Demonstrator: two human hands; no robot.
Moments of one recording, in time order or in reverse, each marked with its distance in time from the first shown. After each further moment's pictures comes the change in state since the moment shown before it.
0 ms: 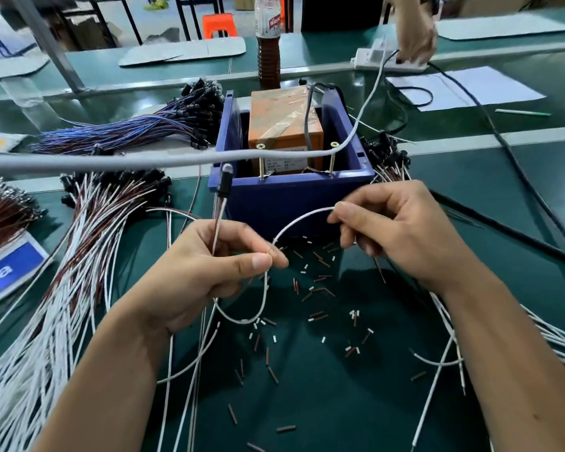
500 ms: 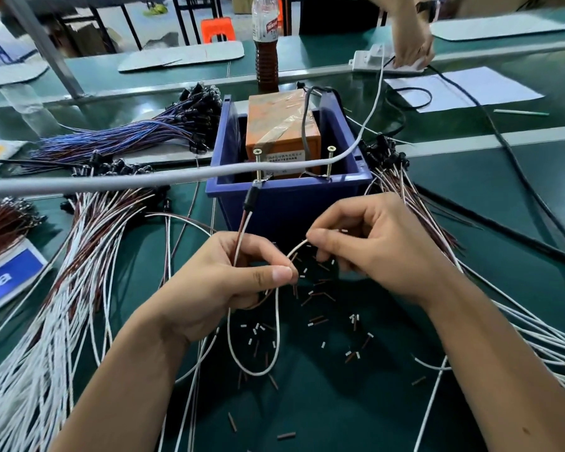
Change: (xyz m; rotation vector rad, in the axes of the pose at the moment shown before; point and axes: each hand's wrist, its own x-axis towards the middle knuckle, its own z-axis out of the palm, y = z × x) left_hand 0.008 -0.005 0.014 -0.011 -0.034 -0.089; right_hand -0.001 -0.003 0.020 0.018 -0.069 0.017
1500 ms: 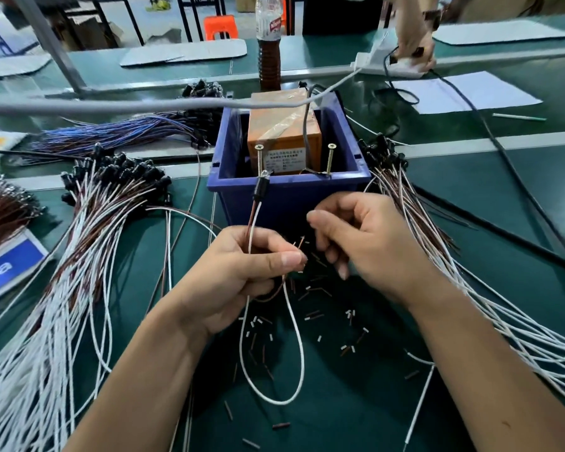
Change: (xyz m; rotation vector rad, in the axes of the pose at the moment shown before) left_hand 0.008 -0.002 0.020 -0.140 0.095 0.009; right_hand 0.004 0.007 0.013 0.121 0.099 0.048
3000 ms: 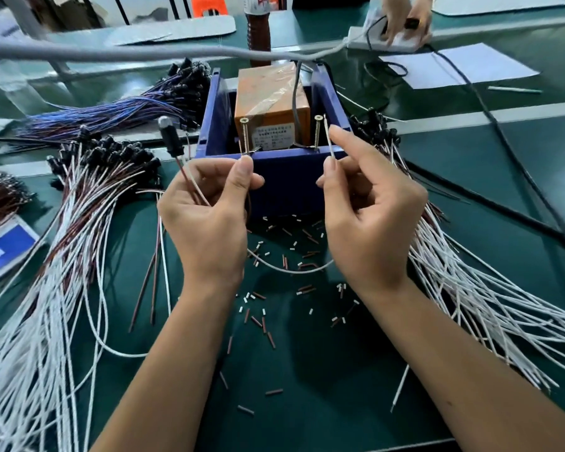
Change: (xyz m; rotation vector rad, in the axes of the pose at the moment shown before) left_hand 0.023 -0.009 0.016 0.093 0.708 0.734; right_hand -0.007 0.000 0.031 -0.341 0.728 -0.593
